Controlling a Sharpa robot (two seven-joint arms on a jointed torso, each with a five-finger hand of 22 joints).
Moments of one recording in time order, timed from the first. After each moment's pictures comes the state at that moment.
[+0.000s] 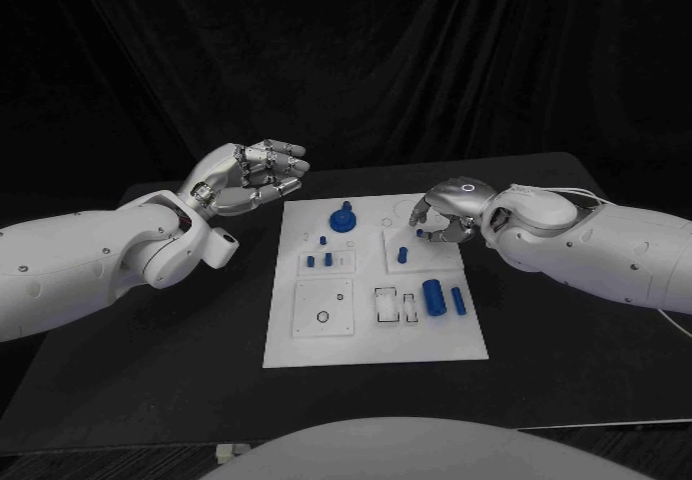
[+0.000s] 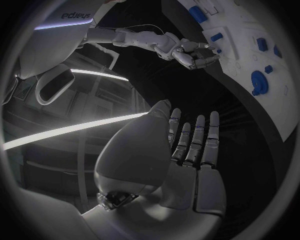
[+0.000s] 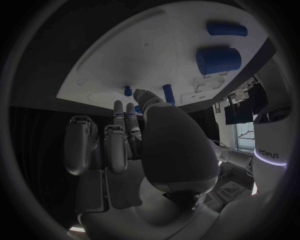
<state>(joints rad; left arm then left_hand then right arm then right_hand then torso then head) 1.29 -0.94 -0.21 1.46 -0.48 -0.17 0.68 1.59 0.01 0.05 0.28 0.38 0.85 0.13 0.07 0.11 0.21 0.13 0.63 0.08 0.37 0.20 0.64 0.14 0.13 0.51 0.28 0.07 1.07 1.25 -0.69 -0.21 1.23 -1.70 -0.31 0.10 1.45 -0.17 0.24 0.22 0.42 0.91 0.06 0.20 0.13 0.87 0.08 0.43 0.22 1.47 -0.03 1.53 1.31 0.06 1.46 0.08 1.37 1.31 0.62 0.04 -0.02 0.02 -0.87</state>
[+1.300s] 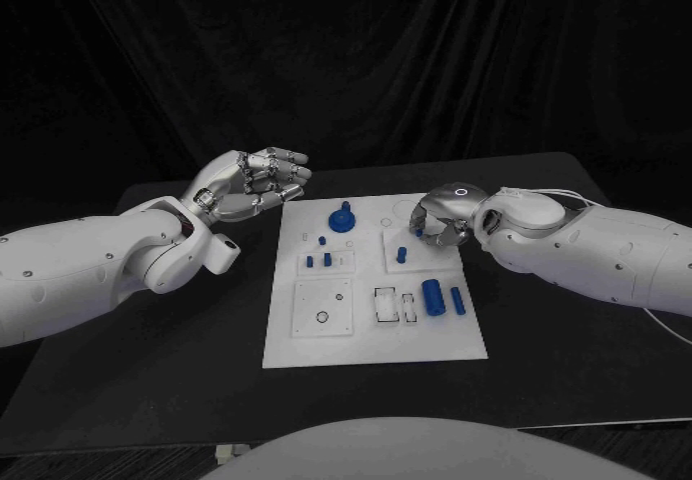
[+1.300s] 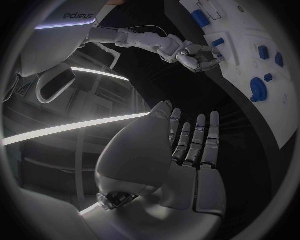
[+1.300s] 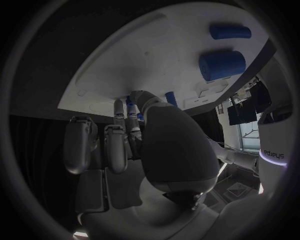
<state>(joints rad) 1.28 -0.94 -0.21 1.46 -0.48 -0.15 0.68 1.61 0.02 0.05 0.28 0.39 0.85 0.13 0.07 0.10 0.21 0.13 0.65 0.07 0.38 0.21 0.66 0.13 0.13 0.51 0.28 0.07 1.07 1.24 -0.66 -0.21 1.19 -1.70 -0.26 0.07 1.44 -0.17 0.30 0.18 0.51 0.96 0.07 0.23 0.19 0.88 0.07 0.46 0.23 1.47 -0.03 1.52 1.31 0.06 1.46 0.08 1.35 1.31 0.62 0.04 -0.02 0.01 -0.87</state>
